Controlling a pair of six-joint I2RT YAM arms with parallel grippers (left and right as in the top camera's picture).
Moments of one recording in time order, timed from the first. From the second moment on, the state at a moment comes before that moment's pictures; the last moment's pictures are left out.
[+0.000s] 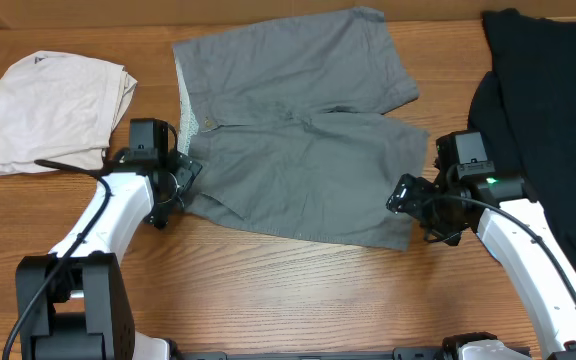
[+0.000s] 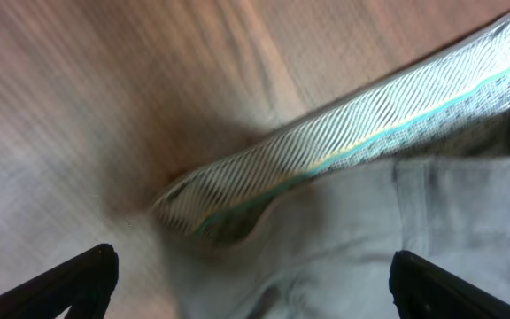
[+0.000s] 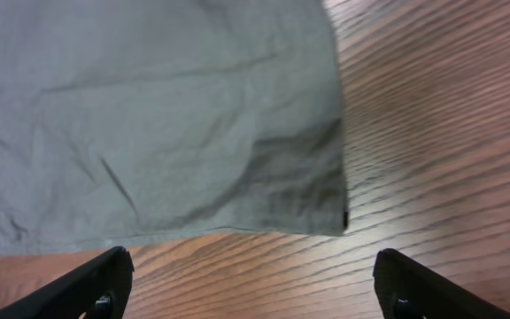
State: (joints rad) left arm 0.01 1.65 0.94 -0.52 -0.04 -1.04; right arm 0.15 1.36 0.97 -0.97 -0.20 0.62
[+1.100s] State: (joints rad) left arm 0.01 1.75 0.92 -0.44 -0.05 -1.07; right arm 0.39 1.50 0.76 -0.83 0.01 1.31
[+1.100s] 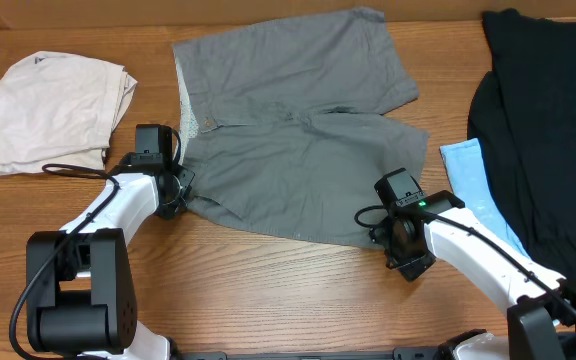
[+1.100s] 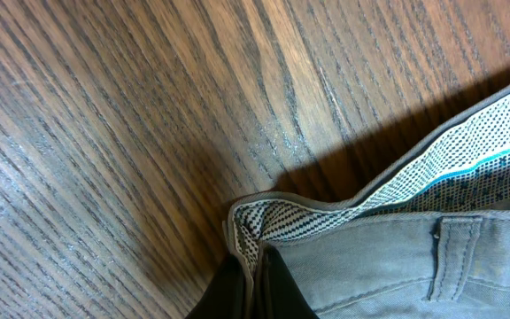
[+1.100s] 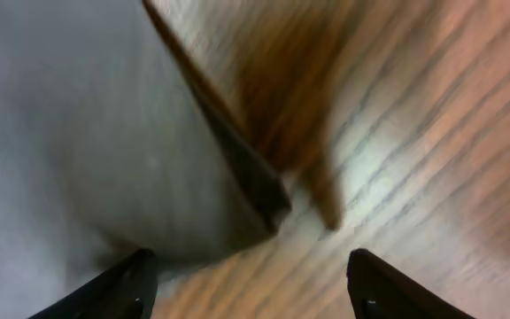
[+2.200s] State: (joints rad) left arm 0.05 1.72 1.27 -1.09 0.16 -0.49; right arm 0.14 1.26 1.10 -1.15 0.00 0.88
